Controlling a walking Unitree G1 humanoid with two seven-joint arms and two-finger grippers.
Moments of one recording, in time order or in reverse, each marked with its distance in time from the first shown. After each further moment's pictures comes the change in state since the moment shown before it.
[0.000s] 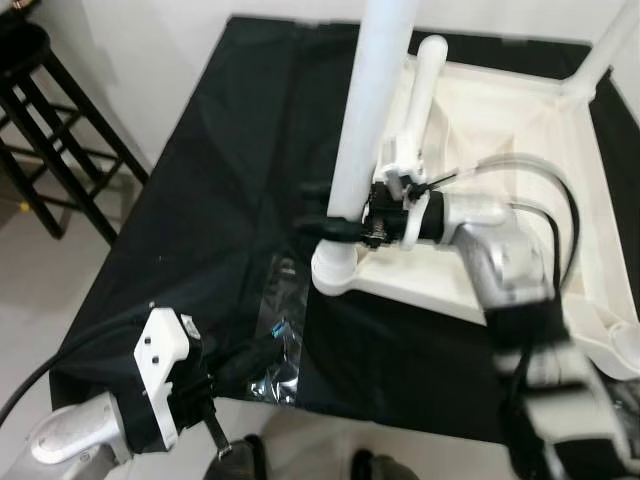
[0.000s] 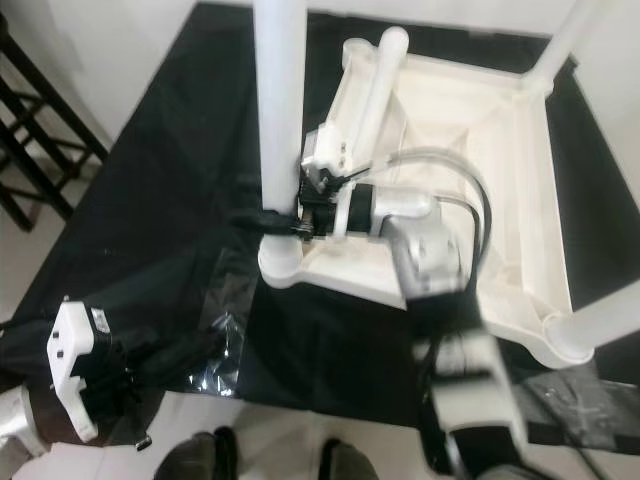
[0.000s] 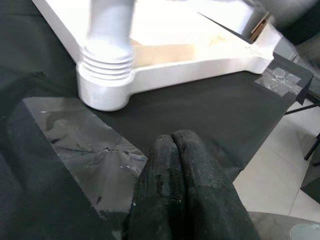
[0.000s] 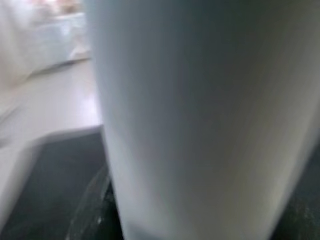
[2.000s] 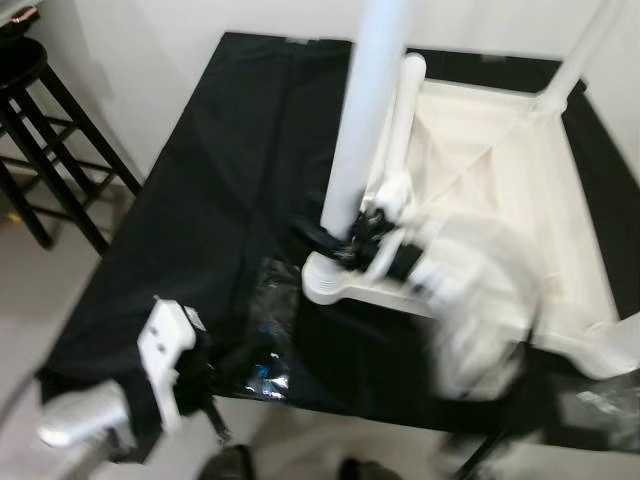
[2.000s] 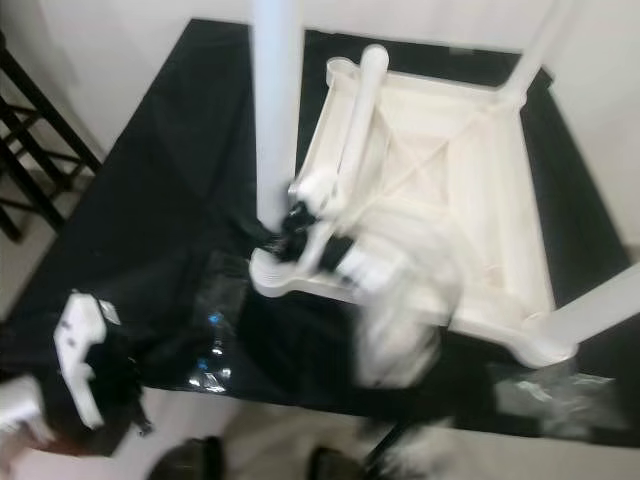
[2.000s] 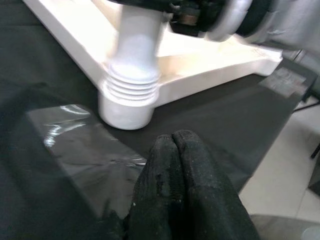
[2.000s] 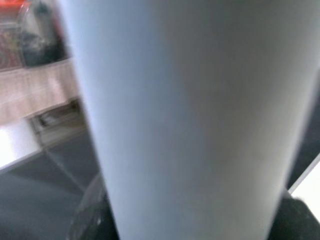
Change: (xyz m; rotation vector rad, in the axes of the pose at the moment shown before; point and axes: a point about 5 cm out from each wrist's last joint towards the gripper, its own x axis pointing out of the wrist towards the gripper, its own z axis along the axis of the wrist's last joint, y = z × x) left arm 0.007 0.011 -0.005 -0.002 0.006 -0.005; right arm -0.015 0.048 -0.022 0.065 0.022 -0.395
